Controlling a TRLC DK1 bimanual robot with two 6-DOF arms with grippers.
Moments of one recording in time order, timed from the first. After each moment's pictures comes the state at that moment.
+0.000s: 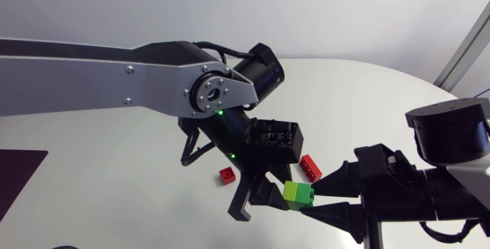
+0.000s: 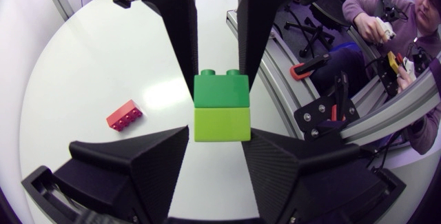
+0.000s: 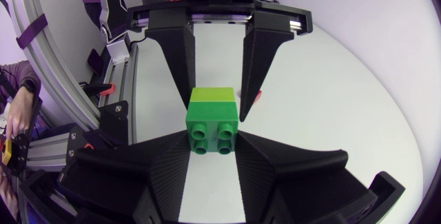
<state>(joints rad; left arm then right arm) -0.86 1.75 1.36 -0.80 0.56 0.97 0.45 0.78 0.55 -0.51 -0.62 -0.53</state>
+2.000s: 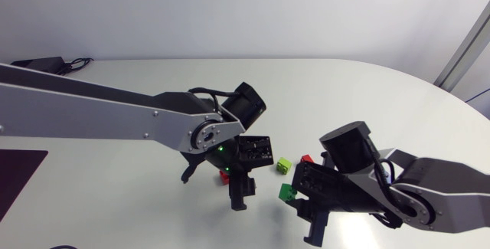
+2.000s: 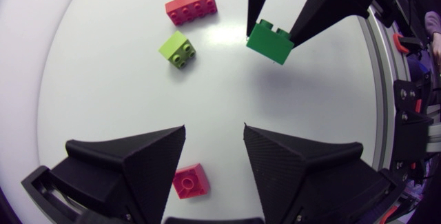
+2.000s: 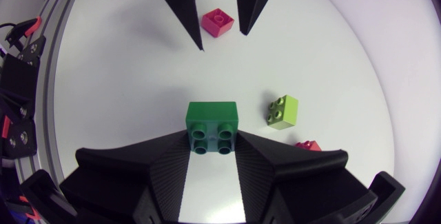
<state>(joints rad) -0.81 1.80 1.14 -0.46 0.10 0.71 0.62 1.26 0.50 -0.15 -0.13 -0.59</state>
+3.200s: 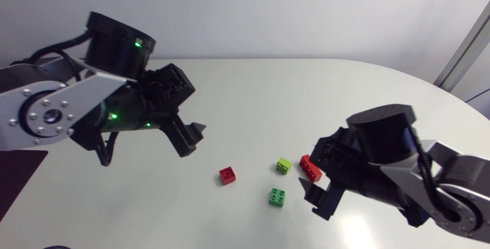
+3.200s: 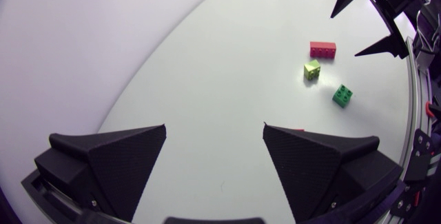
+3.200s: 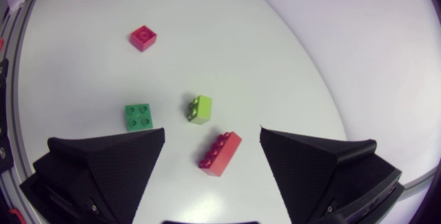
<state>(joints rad) -0.56 1.27 0.92 -0.32 -0.09 0.54 0.59 1.04 0.51 -0.17 0.13 -0.57</state>
